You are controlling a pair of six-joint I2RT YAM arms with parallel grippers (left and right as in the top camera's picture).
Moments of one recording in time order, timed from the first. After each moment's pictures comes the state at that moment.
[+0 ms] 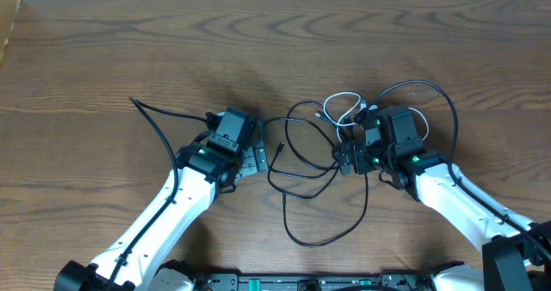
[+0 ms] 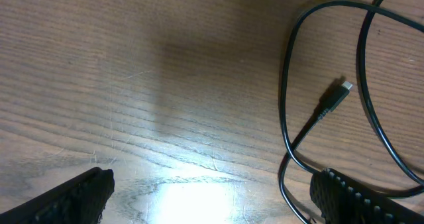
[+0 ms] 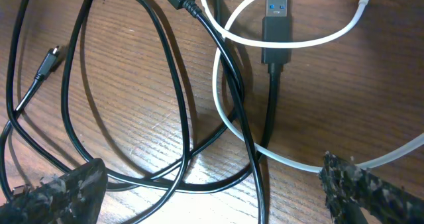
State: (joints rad) left arm -0.45 1.33 0.84 -0.73 -0.14 -0.62; right arm 0.34 1.46 0.66 -0.18 -0.23 0.16
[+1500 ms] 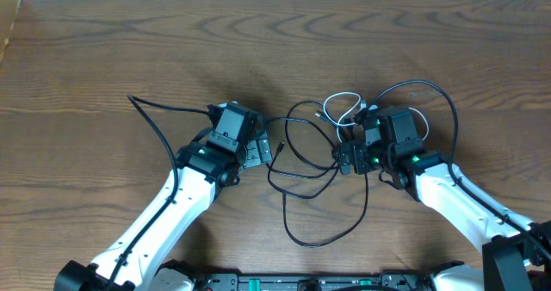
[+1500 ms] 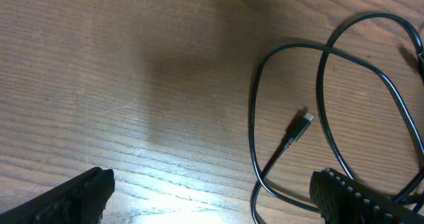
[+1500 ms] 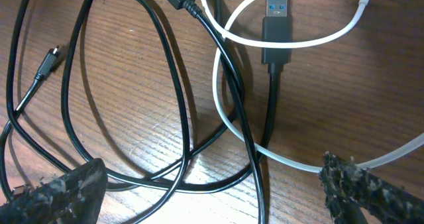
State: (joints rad) left arm -0.45 1.33 0.84 -0.62 -0.14 -0.62; right arm 0.34 1.46 0.66 -0.18 -0.23 0.16
